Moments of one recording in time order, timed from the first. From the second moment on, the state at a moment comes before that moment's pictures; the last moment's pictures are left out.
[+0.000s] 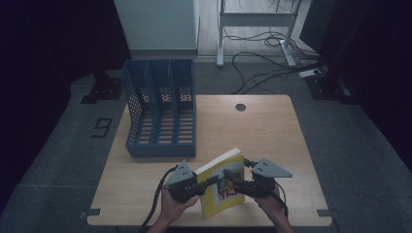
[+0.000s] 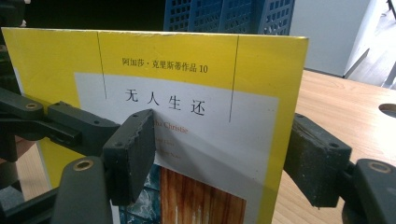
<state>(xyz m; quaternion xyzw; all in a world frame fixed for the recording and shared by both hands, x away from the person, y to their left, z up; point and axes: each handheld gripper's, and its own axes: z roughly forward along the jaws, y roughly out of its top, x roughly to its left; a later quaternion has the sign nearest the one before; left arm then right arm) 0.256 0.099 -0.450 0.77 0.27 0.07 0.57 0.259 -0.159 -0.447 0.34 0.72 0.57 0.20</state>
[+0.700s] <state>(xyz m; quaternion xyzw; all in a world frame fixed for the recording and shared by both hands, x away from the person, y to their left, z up) 0.252 0.103 -0.445 0.76 0.27 0.08 0.58 0.255 -0.162 -0.442 0.33 0.71 0.59 0.20</state>
